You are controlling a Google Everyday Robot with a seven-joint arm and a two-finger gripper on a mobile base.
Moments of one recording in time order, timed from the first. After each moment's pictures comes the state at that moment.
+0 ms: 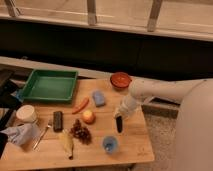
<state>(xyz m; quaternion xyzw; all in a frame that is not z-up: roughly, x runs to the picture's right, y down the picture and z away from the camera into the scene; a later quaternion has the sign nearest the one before) 0.095 0.140 0.804 -0.35 0.13 0.75 0.55</state>
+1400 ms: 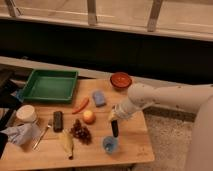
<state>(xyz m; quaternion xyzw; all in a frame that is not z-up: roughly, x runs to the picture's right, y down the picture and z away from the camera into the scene) 0.057 0.167 0.764 -0.37 0.08 0.74 0.56</state>
